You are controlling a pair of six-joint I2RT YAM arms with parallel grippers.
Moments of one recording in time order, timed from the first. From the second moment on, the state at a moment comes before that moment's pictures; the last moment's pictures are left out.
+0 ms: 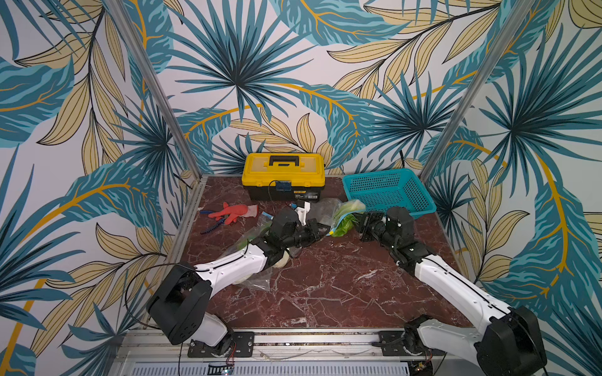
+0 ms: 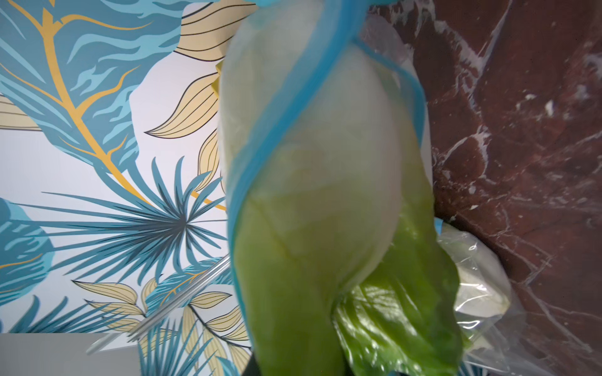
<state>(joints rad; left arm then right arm) -0.69 1.48 0.92 0.27 0.42 -1.15 0.36 1.16 0.78 0.05 -0.15 1.97</state>
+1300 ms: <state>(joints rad) -0.61 1.58 1.05 0.30 0.53 -1.62 0.18 1.22 1.28 -0.74 -0.43 0.87</state>
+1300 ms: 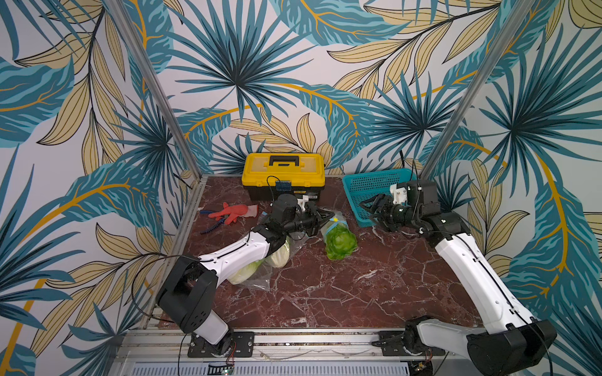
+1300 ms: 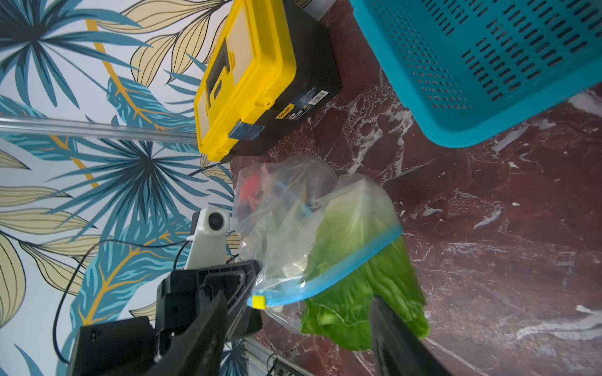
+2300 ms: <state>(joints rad) -0.57 1.68 1.03 0.35 0.60 -1.65 0.48 1.32 0.76 -0.38 -0.20 0.74</state>
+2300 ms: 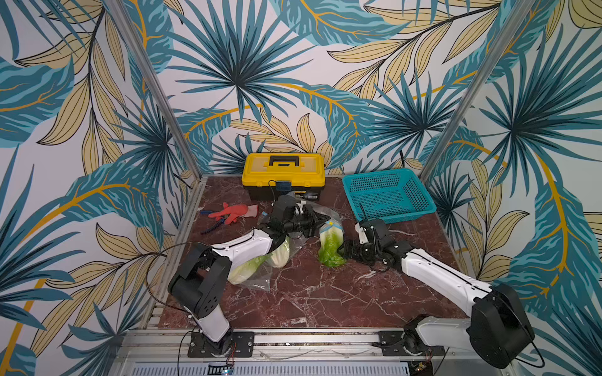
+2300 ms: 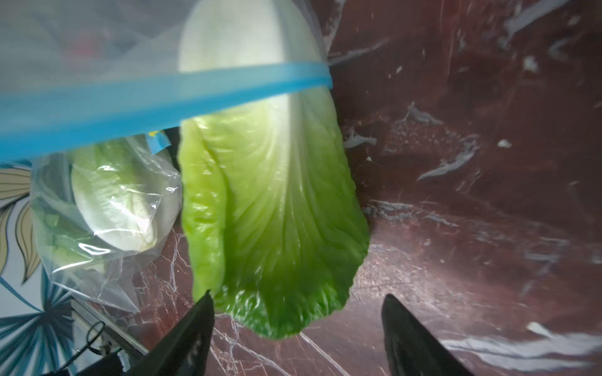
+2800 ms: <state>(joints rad) -0.57 1.68 0.94 0.35 0.60 -1.61 0.57 1.55 0.66 0.17 -0.12 0.94</state>
